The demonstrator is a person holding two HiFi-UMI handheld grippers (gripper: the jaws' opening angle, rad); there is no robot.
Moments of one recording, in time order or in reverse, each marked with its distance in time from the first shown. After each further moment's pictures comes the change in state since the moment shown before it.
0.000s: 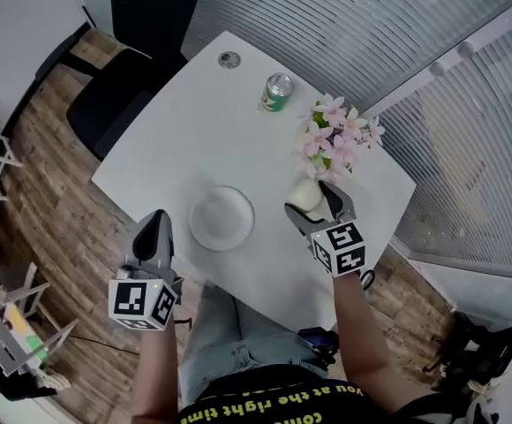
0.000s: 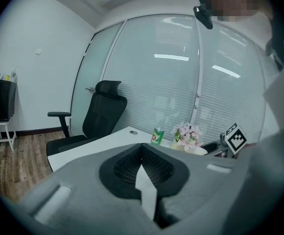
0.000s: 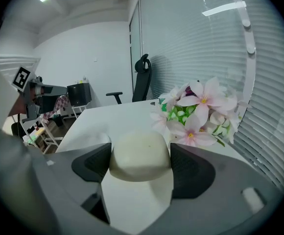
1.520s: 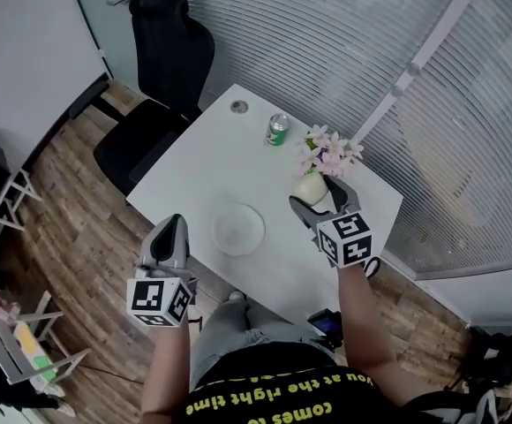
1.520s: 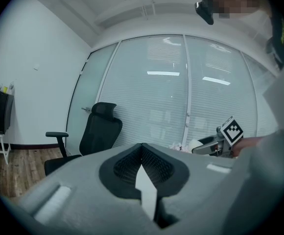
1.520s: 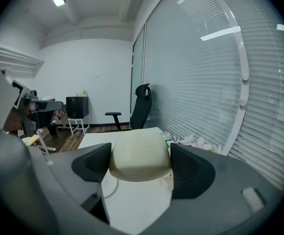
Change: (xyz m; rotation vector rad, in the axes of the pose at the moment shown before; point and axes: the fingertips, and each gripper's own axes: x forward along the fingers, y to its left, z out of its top) left arm -0.071 -0.019 0.077 0.060 -0.185 -0.046; right arm -0.083 0.032 0.113 -0.045 -0.203 -0.077
